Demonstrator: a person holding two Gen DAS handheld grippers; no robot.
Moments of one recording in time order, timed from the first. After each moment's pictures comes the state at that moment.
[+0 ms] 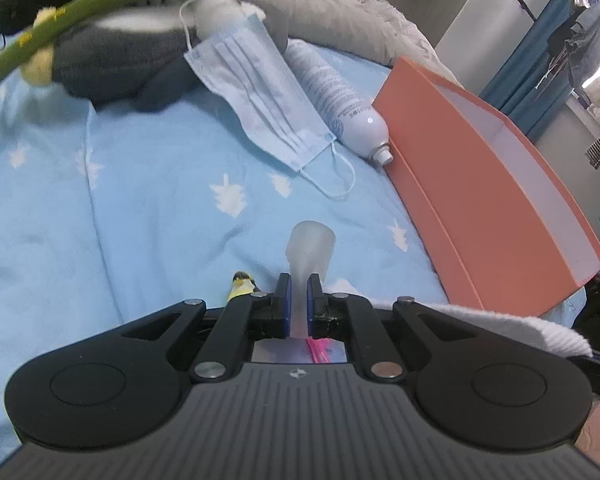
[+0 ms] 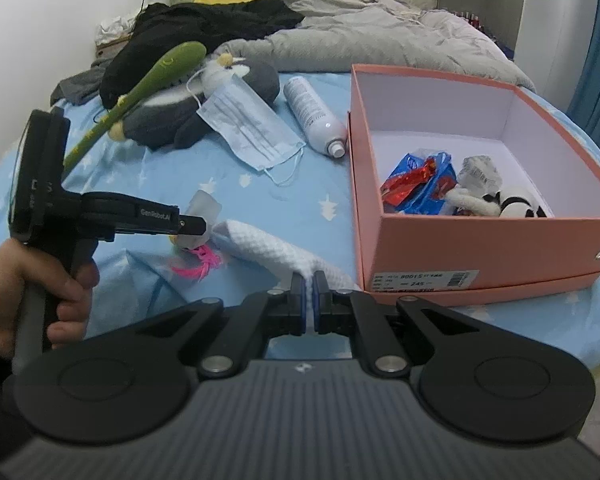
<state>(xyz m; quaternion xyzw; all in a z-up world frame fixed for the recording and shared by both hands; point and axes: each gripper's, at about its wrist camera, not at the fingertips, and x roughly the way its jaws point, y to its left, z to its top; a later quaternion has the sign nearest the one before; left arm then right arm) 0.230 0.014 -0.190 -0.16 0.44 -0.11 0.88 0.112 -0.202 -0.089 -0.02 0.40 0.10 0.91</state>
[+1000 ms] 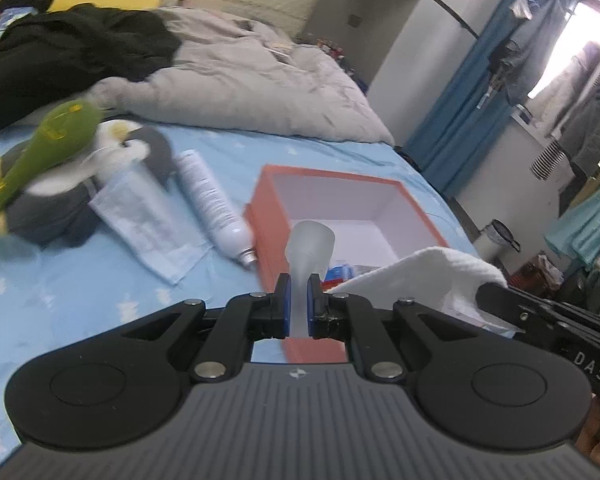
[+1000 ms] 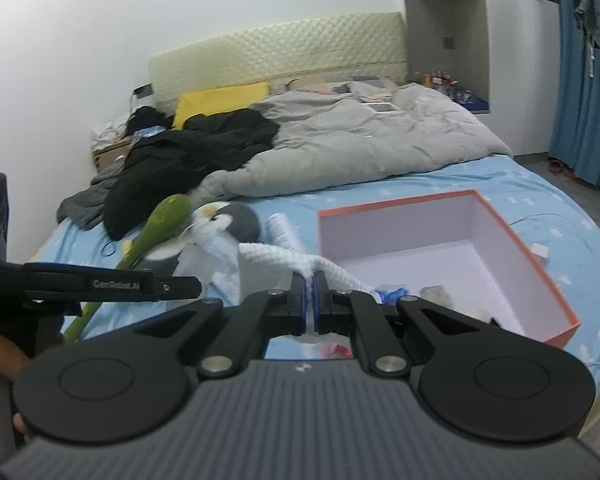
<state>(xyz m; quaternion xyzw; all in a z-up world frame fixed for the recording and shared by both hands) 0.235 -0.069 0.000 -0.14 0.39 -0.18 0.89 0.147 -0.262 0.038 0.06 0.30 0.08 0.95</state>
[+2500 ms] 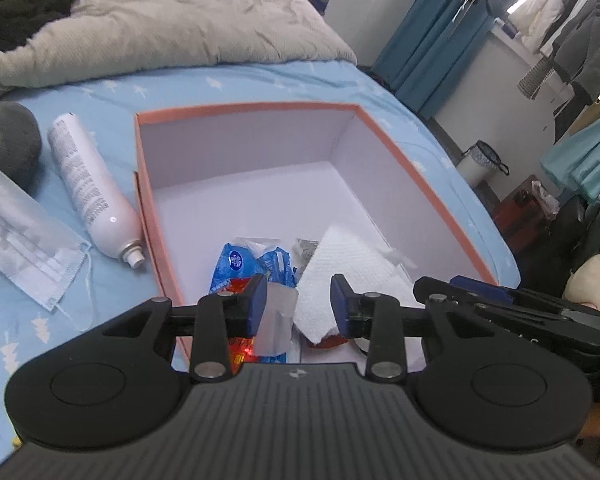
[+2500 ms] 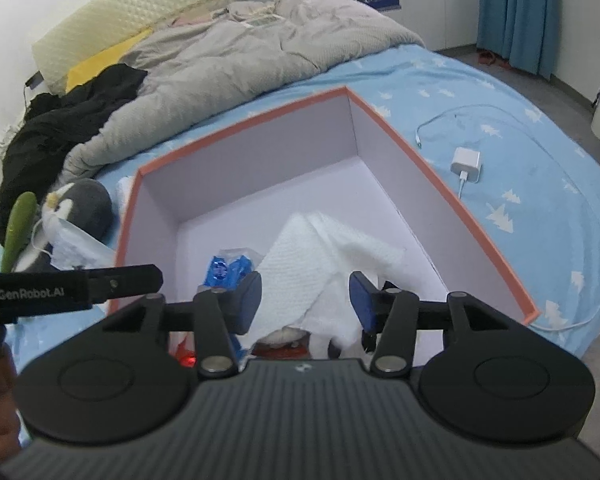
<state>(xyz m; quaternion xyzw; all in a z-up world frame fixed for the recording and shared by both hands) 0.346 -0.211 -0.070 -0.08 0.47 -0.24 0.85 0.251 -0.395 -0.062 0.13 0.42 -0.03 0.90</state>
